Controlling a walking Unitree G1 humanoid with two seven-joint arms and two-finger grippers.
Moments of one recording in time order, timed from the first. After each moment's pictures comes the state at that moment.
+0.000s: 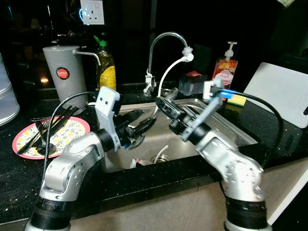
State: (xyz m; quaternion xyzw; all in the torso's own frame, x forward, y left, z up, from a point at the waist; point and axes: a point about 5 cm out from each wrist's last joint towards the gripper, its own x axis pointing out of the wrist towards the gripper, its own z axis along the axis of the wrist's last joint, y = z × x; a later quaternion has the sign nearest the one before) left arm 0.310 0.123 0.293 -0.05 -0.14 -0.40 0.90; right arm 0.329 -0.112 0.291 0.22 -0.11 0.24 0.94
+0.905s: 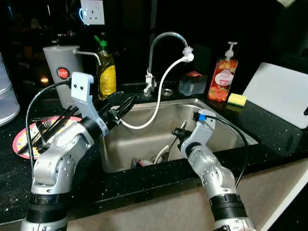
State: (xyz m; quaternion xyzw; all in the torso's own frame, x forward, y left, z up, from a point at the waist) left arm 0.316 0.141 0.302 -0.06 -0.16 -0.32 0.93; right arm 0.372 -0.122 0.207 0.21 0.01 0.07 0.97
